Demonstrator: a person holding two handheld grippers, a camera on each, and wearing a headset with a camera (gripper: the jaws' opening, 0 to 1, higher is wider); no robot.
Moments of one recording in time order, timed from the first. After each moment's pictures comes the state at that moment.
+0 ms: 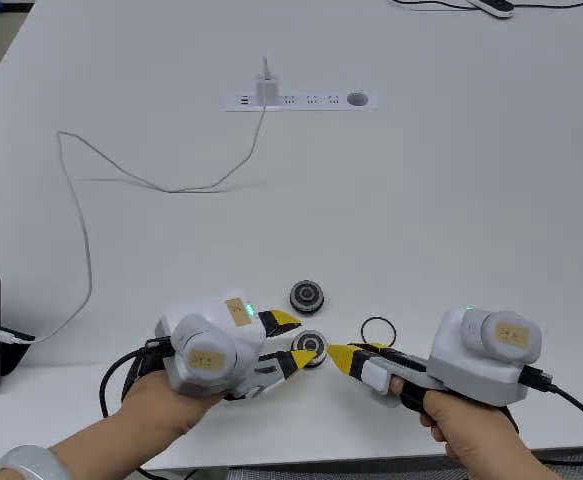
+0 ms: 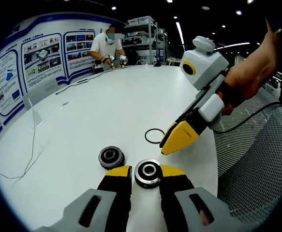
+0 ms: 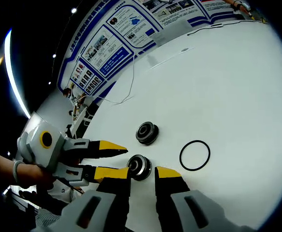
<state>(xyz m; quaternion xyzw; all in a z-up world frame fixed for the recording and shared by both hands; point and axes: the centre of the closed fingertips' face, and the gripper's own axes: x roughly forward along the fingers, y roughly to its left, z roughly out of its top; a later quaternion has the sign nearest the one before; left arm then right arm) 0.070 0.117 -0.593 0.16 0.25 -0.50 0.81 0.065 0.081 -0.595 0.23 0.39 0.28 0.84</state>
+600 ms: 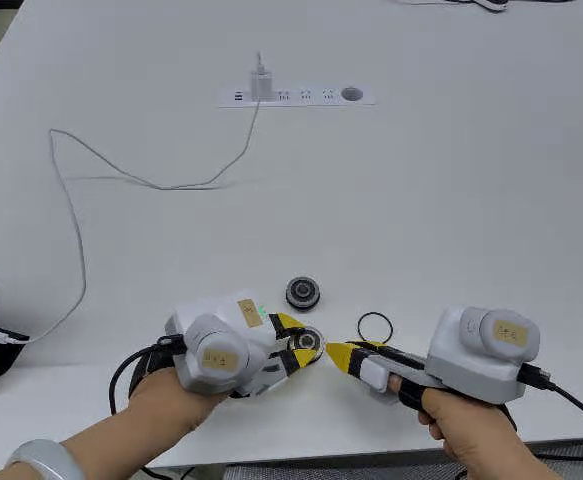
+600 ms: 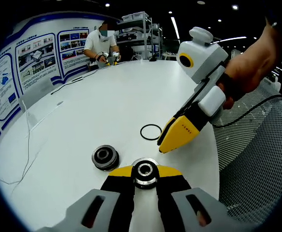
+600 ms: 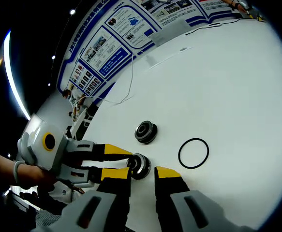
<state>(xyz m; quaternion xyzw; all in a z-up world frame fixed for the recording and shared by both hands) 0.067 0.109 -0.602 0.19 0.25 -0.51 0.80 0.063 0.080 -0.596 0.24 0.39 0.27 0.84</state>
